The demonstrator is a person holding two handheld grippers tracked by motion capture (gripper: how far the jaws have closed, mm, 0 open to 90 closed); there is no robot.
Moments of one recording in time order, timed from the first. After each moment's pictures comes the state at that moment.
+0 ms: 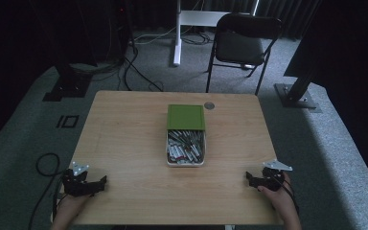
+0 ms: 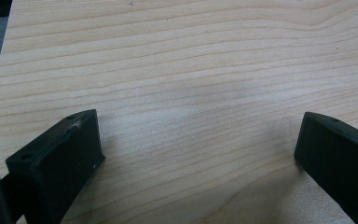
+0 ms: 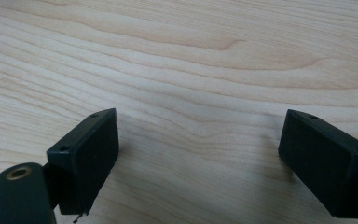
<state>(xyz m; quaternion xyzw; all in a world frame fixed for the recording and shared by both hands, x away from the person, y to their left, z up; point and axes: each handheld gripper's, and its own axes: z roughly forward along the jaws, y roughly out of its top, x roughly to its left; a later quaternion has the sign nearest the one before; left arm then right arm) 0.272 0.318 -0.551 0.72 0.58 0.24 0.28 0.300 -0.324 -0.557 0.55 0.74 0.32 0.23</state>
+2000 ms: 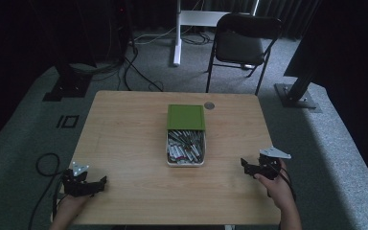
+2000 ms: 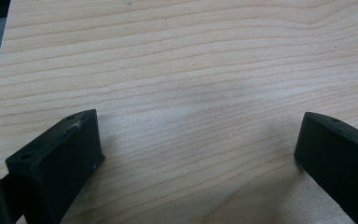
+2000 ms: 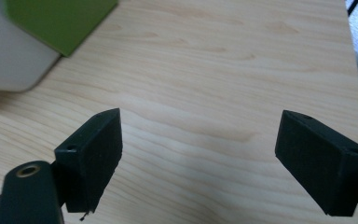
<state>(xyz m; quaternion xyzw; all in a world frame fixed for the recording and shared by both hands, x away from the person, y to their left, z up) 0.271 0.318 -0.551 0.72 0.58 0.24 0.29 0.316 -0.297 -0.503 0.52 0.73 0.36 0.25</state>
